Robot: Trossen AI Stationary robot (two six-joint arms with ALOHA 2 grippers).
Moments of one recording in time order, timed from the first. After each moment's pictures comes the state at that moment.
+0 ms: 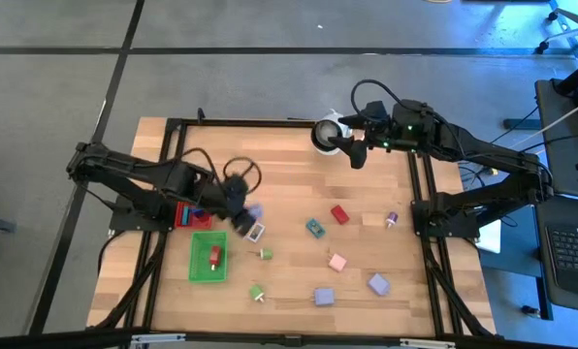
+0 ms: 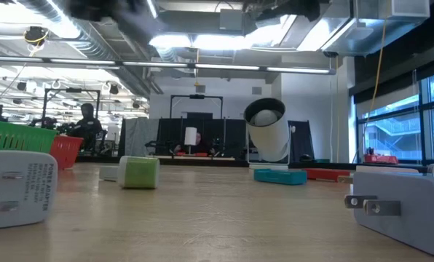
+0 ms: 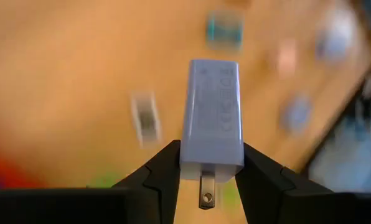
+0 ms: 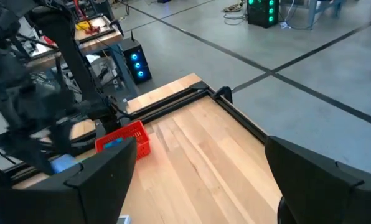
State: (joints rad) left arm -0.23 1.33 1.31 -1.02 -0.12 -1.11; right arm -0.23 1.15 1.26 -0.43 0.10 0.27
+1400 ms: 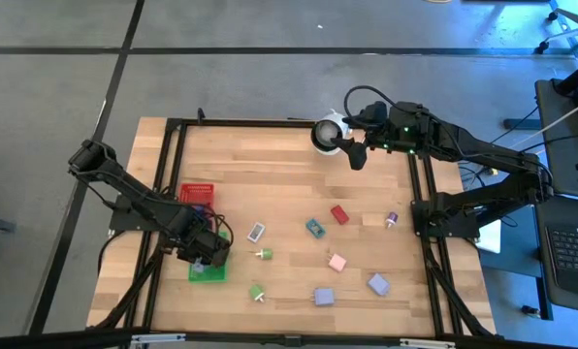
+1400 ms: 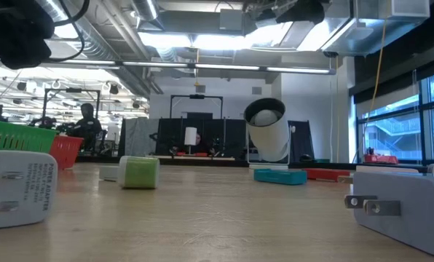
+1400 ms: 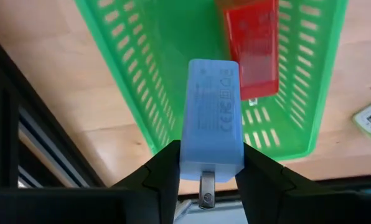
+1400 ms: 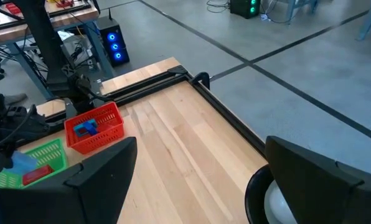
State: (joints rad) left arm -0.52 1.33 0.87 -0.93 0.28 -1.96; right arm -0.23 1.15 1.26 -0.50 0.17 0.20
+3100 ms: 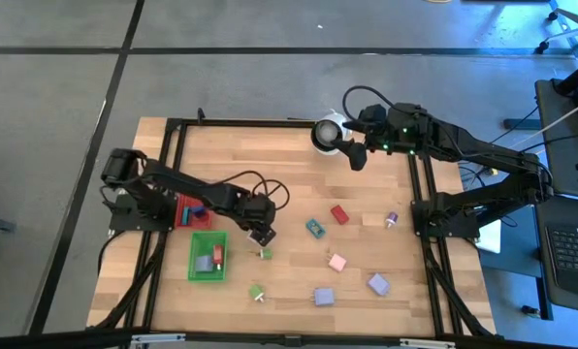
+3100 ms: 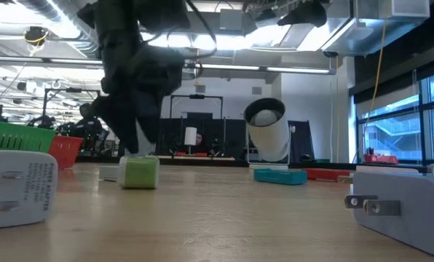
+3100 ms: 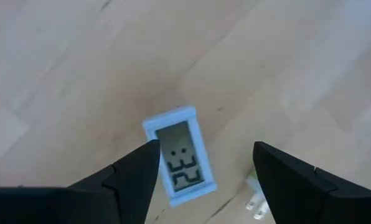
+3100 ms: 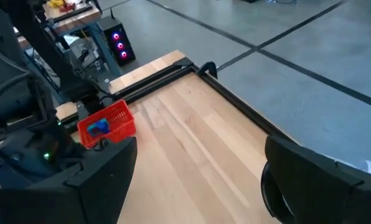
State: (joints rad) left arm -0.12 1.65 1.00 -0.57 -0.01 -0.96; right arm -0.23 1.15 1.26 -0.54 0.14 0.30
